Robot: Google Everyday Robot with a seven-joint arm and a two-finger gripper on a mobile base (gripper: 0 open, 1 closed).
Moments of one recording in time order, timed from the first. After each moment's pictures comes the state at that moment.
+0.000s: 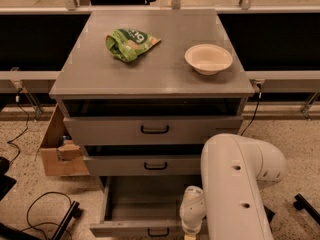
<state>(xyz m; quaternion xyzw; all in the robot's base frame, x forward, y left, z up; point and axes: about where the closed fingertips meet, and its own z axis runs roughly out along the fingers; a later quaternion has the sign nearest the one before) 0.431 -0.133 0.166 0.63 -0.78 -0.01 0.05</state>
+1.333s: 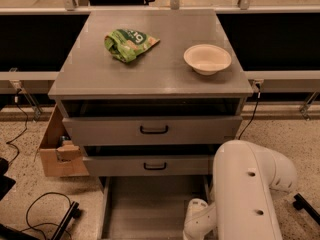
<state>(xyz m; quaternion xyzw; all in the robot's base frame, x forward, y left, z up) 0.376 -0.127 0.153 0.61 -0.79 -0.05 0.04</state>
